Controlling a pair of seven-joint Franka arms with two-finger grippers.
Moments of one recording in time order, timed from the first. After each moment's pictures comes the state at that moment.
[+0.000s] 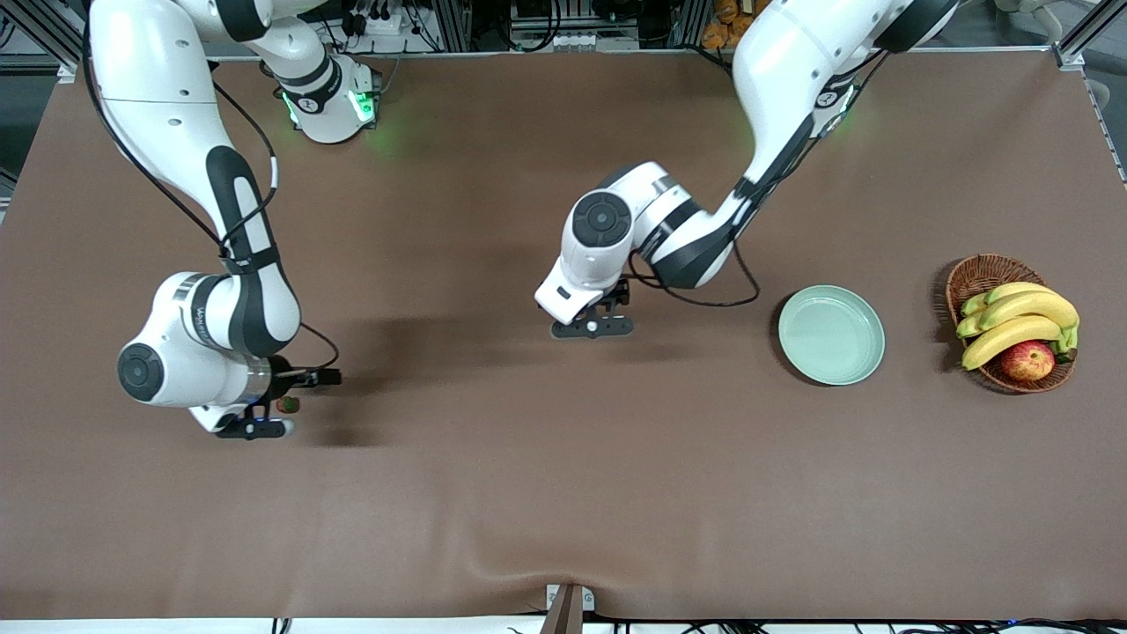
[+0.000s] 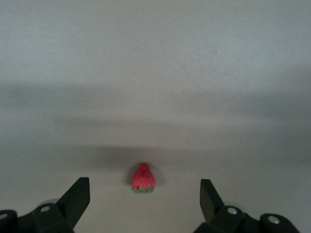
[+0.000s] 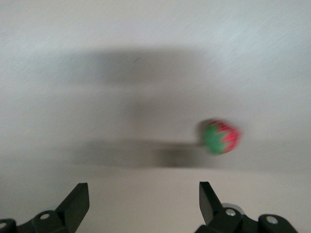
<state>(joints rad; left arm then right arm) -0.47 0.74 -0.39 -1.51 0.19 2.20 -0.93 0.30 0.65 -0.30 -1.67 0.34 2.12 -0.18</state>
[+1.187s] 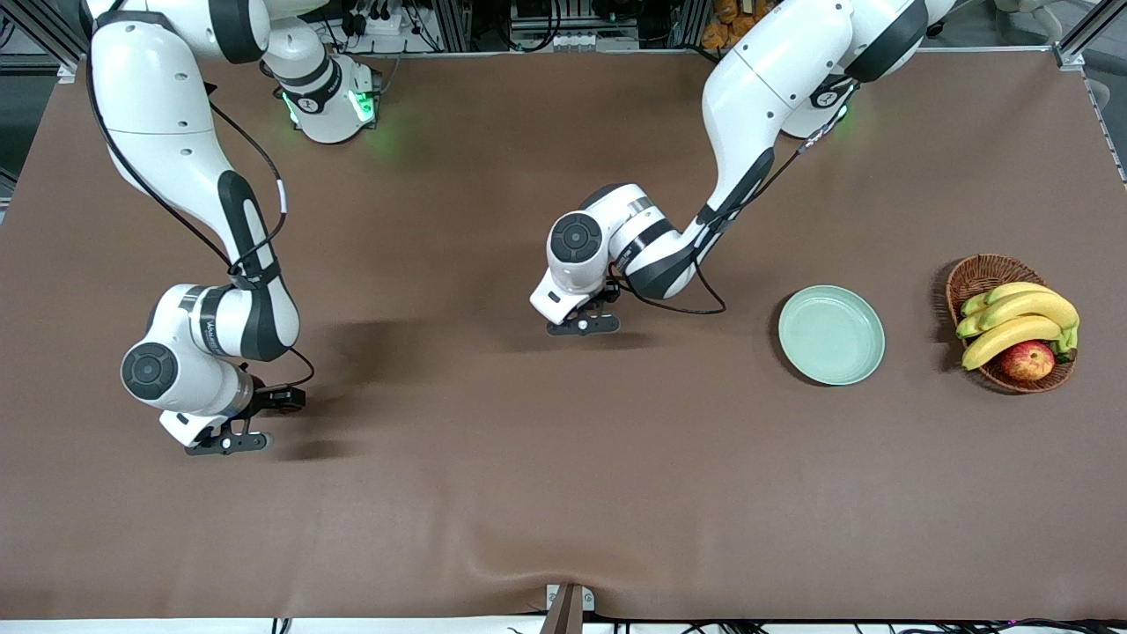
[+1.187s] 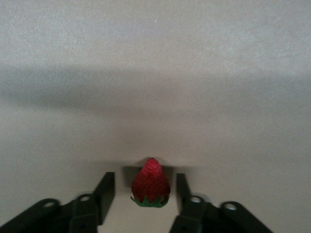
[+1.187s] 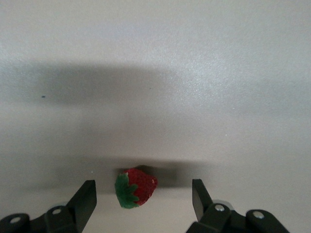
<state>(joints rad) -0.52 0.82 -0.38 -1.54 0.25 2.21 -1.00 0.26 0.72 -0.30 -1.68 0.18 2.30 -0.19</state>
